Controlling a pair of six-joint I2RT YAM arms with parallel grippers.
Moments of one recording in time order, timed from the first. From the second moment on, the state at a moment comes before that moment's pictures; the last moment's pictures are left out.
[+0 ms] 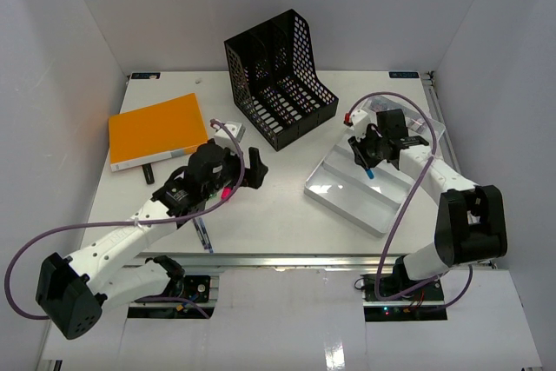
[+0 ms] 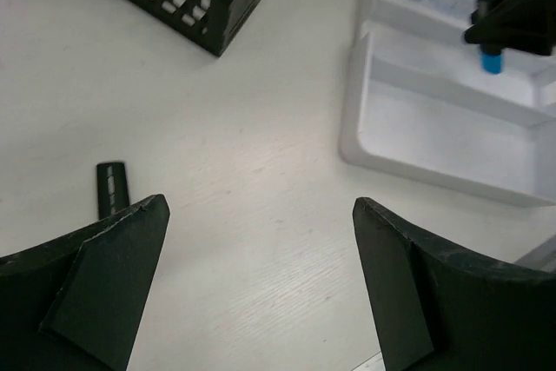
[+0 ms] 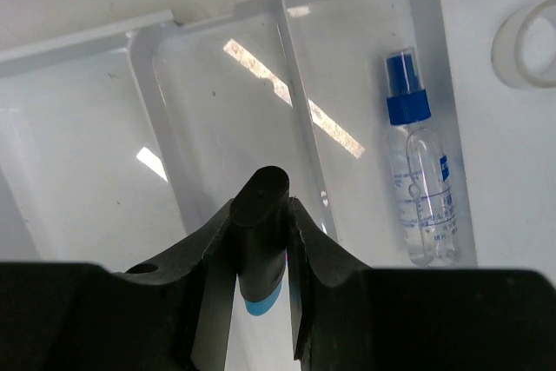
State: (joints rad) left arm -0.70 1.02 0.78 -0.13 -0.09 -0.33; right arm 0.21 1.47 0.96 -0.37 -0.28 -0.48
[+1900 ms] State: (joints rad) left arm -0.46 1.57 0.89 -0.28 0.19 -0.33; right arm -0.04 1.24 0.84 -0.53 -1.20 -0.56
